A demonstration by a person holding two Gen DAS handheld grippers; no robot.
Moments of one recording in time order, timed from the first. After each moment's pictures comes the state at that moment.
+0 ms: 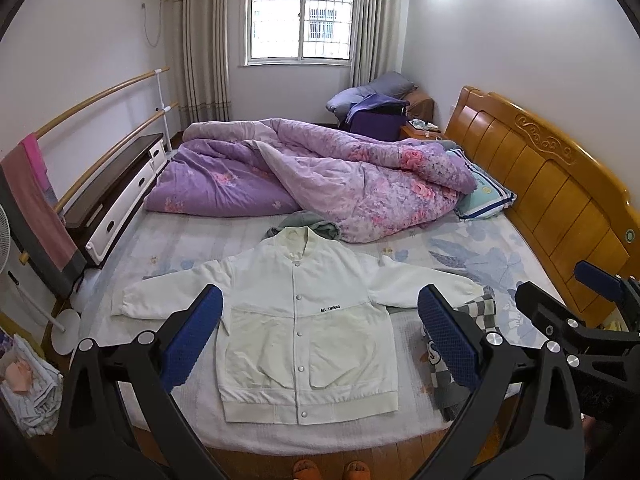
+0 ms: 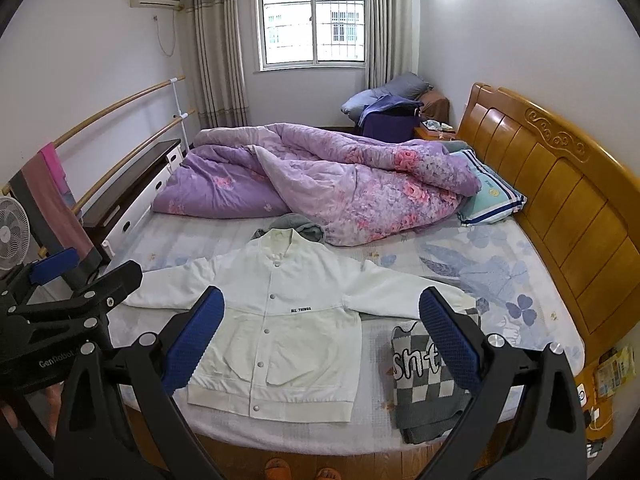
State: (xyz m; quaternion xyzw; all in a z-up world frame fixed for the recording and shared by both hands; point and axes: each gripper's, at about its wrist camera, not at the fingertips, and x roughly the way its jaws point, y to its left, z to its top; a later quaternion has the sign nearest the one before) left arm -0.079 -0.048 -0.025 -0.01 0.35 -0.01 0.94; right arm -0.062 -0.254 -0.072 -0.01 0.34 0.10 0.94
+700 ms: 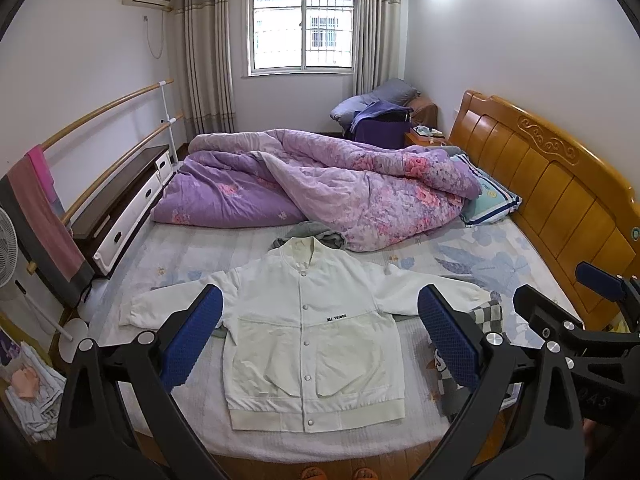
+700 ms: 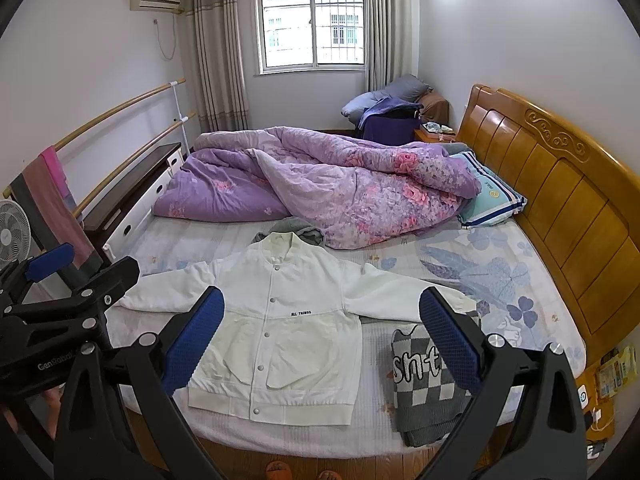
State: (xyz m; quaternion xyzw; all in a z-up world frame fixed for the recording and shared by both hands) left arm -0.079 -0.052 -0.020 0.01 0.33 0.00 0.94; right arm -0.059 -0.263 -0.066 -0.01 0.33 0.11 0.94
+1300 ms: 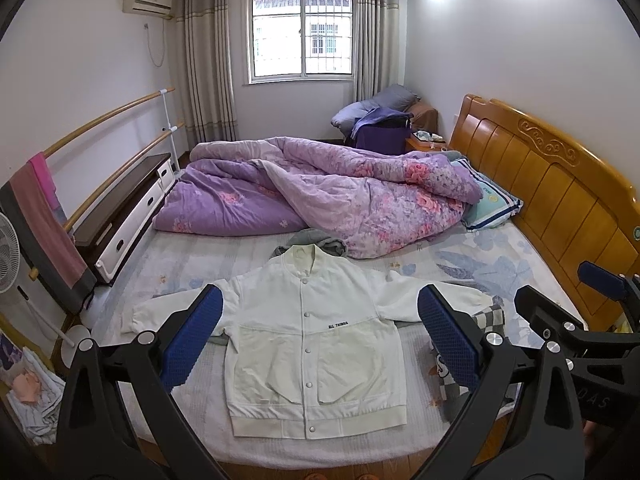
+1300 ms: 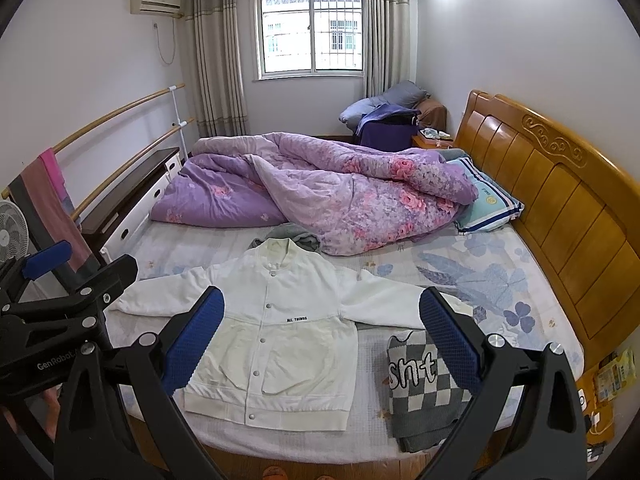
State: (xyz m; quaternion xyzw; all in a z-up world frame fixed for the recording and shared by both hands) left arm -0.078 -0.060 -0.019 0.01 0.32 0.00 0.95; right arm -0.056 -0.270 -0.067 -0.01 0.32 0.10 0.94
